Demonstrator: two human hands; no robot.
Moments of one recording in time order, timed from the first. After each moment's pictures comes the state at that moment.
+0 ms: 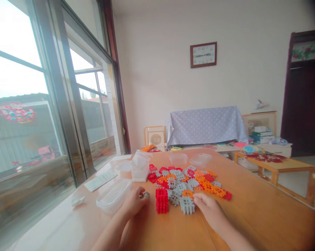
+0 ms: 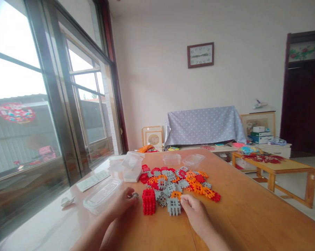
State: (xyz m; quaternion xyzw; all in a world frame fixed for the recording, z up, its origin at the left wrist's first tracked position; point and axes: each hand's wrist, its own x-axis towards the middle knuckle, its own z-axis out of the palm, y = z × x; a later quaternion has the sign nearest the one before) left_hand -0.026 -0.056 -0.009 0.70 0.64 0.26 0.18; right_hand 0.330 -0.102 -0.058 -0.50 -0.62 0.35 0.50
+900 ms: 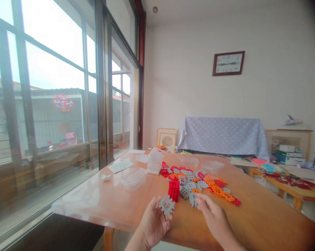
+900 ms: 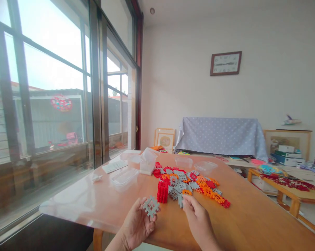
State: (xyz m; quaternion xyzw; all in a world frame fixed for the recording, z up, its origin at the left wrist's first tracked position) left_hand 0.031 -0.207 -0.018 0.23 0.22 0.51 0.80; right_hand 0.281 -0.172 -0.030 -0.49 -0.62 0.30 0.53
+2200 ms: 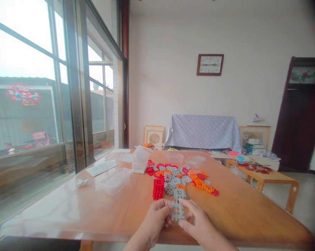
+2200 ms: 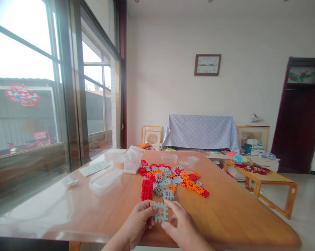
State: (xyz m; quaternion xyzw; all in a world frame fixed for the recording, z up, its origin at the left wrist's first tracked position) left_hand 0.096 -0.188 -0.026 0.47 0.38 0.48 0.64; right_hand 0.294 -0.203 -0.035 -0.46 -0.73 0.28 0.42
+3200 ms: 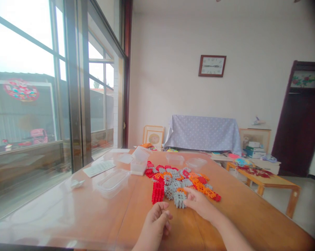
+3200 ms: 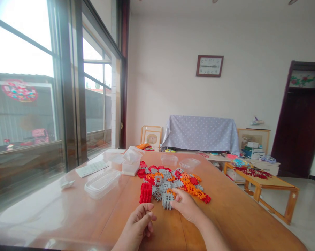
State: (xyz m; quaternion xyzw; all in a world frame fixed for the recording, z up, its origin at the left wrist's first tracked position) left_hand 0.095 -0.180 -0.045 0.47 0.37 0.53 0.60; right_hand 0.328 -0.107 -0.030 -0.49 -0.66 0.37 0.43
